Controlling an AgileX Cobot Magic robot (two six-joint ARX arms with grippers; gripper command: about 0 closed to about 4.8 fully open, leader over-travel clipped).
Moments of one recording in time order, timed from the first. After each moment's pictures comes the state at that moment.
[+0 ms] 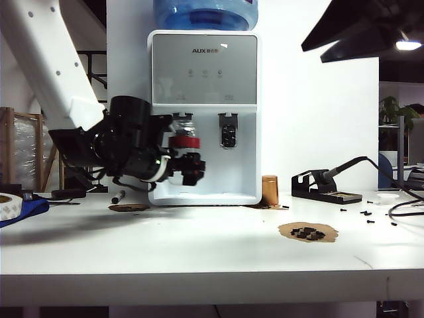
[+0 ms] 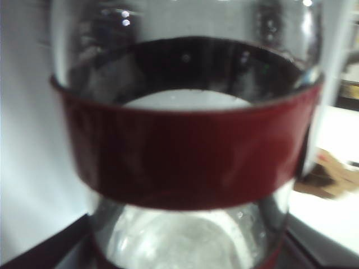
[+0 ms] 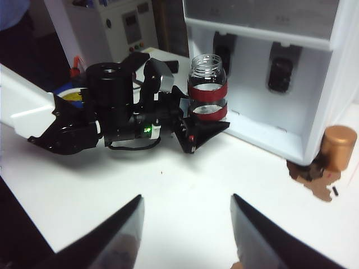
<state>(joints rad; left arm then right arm) -0.36 2.34 1.40 0.78 0.11 0.02 0.22 1.07 0.77 -0.06 -0.50 -0.11</state>
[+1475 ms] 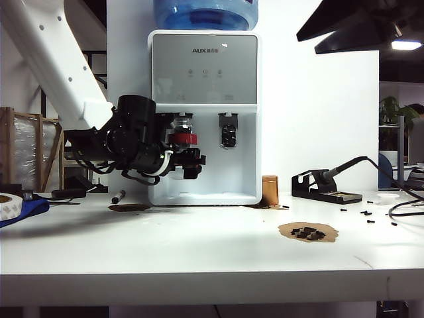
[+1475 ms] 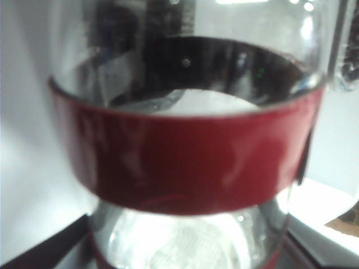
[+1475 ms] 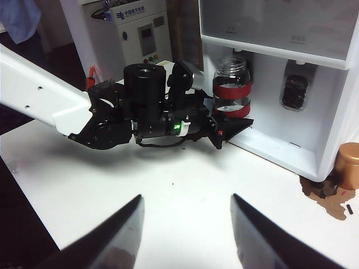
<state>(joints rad) -0.35 2.42 1.59 0.68 0.07 0.00 0.22 1.07 0.77 -0.03 -0.55 -0.11</state>
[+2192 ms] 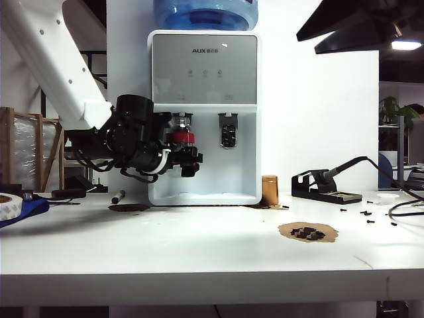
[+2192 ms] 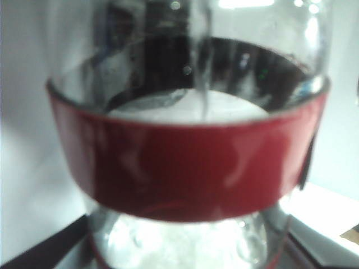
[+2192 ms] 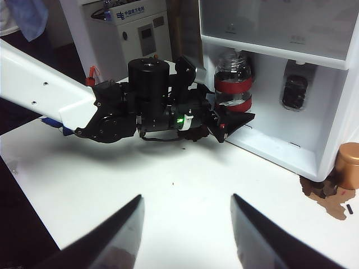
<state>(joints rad) -0.32 2.44 1.65 0.64 0.09 0.00 0.22 1.07 0.77 -0.03 -0.55 -0.11</state>
